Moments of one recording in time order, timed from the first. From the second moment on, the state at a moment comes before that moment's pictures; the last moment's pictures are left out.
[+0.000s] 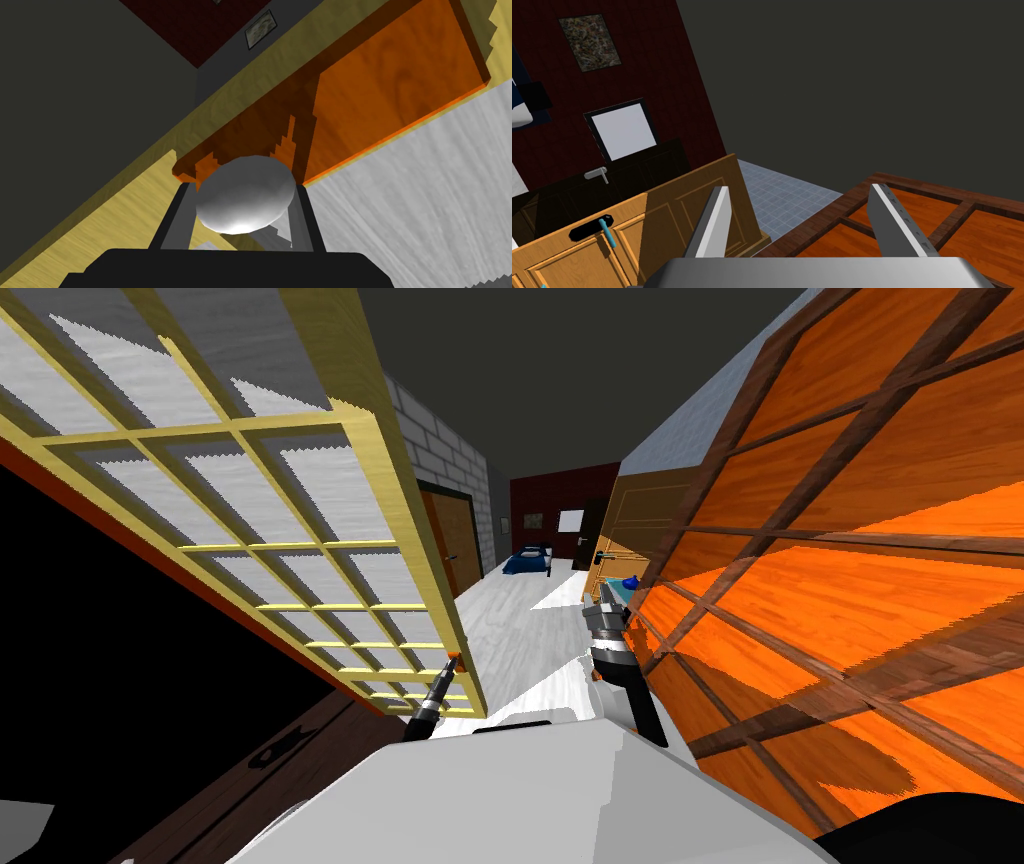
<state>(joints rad) -0.08 0.30 -0.44 -0.50 0.36 -1.12 -0.57</state>
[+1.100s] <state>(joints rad) -0.04 0.26 -0.42 -0.57 0.41 -1.09 -0.30</state>
